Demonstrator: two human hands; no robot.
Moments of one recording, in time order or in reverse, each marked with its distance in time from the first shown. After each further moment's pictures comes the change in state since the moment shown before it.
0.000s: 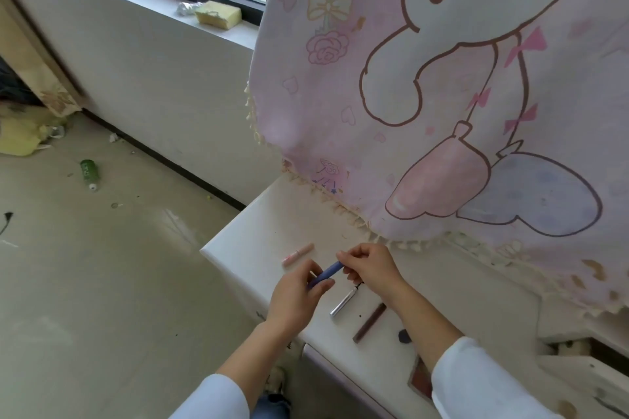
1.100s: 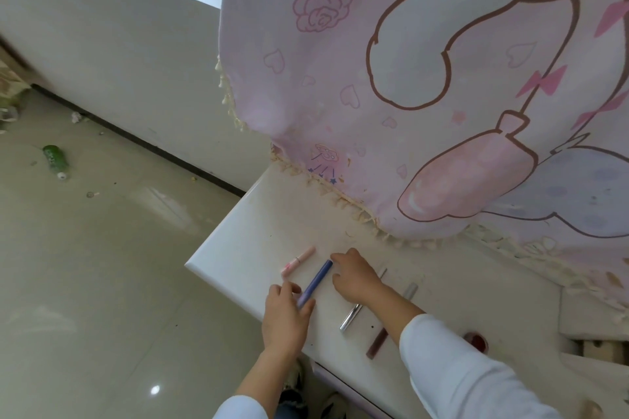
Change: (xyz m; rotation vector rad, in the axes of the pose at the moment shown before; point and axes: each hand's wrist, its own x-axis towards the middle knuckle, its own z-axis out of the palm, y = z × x) left_hand 0.041 -0.068 0.031 0.135 0.023 -0.318; right_hand 0.088 0.041 0.038 -0.810 -0.193 0.136
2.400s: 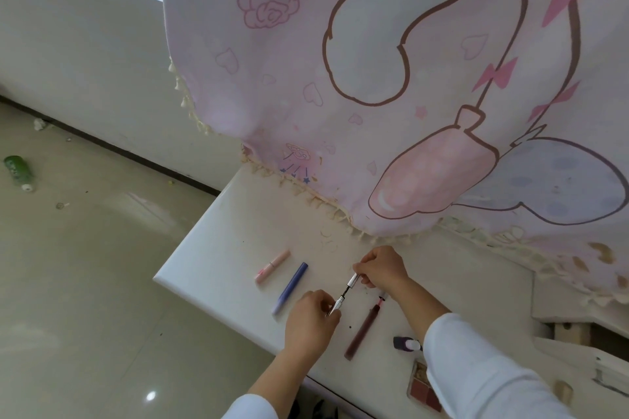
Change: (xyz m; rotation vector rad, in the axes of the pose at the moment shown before) left_hand -0.010 0.051 0.041 0.044 -0.270 0.161; right_hand -0.012 0.070 -0.043 0.571 0.238 0.348
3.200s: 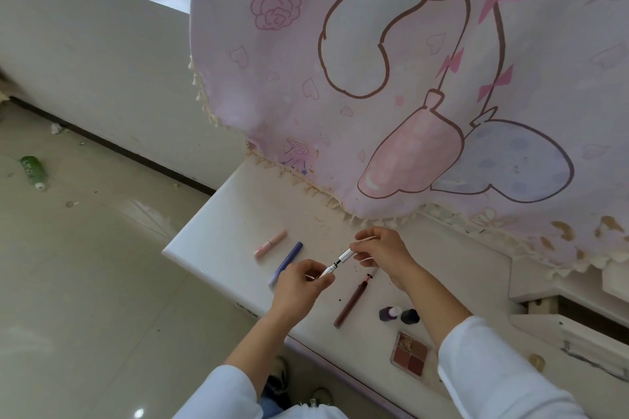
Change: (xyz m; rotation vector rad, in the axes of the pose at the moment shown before) left_hand -0.040 0.022 -0.034 -0.343 0.018 0.037; right_hand -0.065 0.004 -0.029 0.352 -0.103 -0.178
